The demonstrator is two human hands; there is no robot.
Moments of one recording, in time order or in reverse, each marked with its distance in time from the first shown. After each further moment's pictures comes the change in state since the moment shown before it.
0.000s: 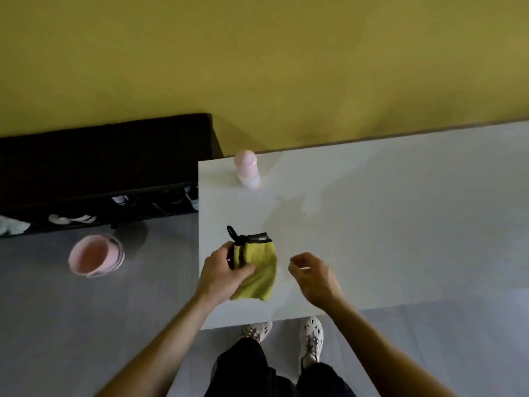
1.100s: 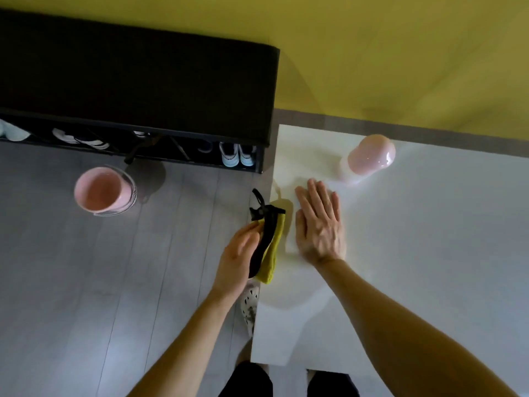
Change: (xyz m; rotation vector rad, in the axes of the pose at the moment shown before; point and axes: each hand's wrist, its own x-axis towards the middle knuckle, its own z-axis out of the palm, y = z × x) left_hand 0.105 -0.153 -0.062 -0.510 0.109 -0.130; right_hand 0.194 -0.074 0.177 -0.661 0.264 -0.766
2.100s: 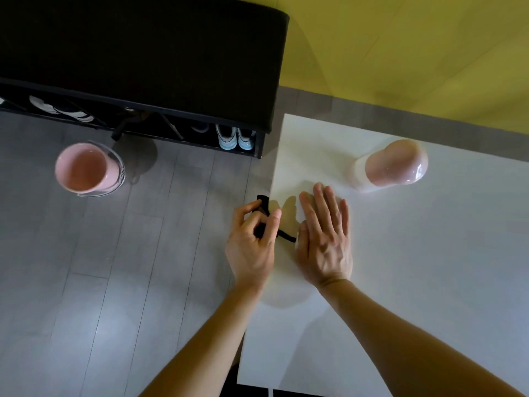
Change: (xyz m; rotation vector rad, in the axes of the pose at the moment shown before) left_hand 0.056 0.009 0.055 0.300 0.493 0.259; right_hand 0.001 -0.003 0.004 0.022 0.058 0.019
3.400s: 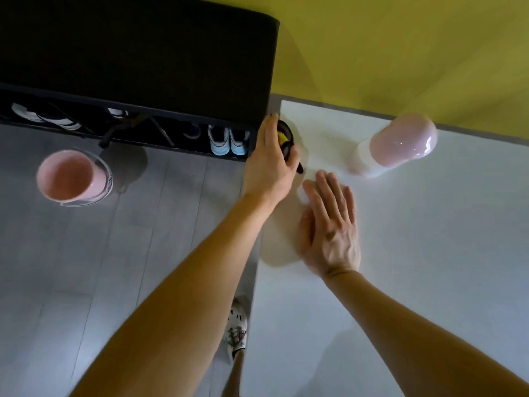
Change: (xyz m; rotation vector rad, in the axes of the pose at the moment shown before) left_hand 0.117 0.037 0.054 0.179 -0.177 0.312; right_hand 0.002 0.002 0.004 -0.008 0.059 -0.042
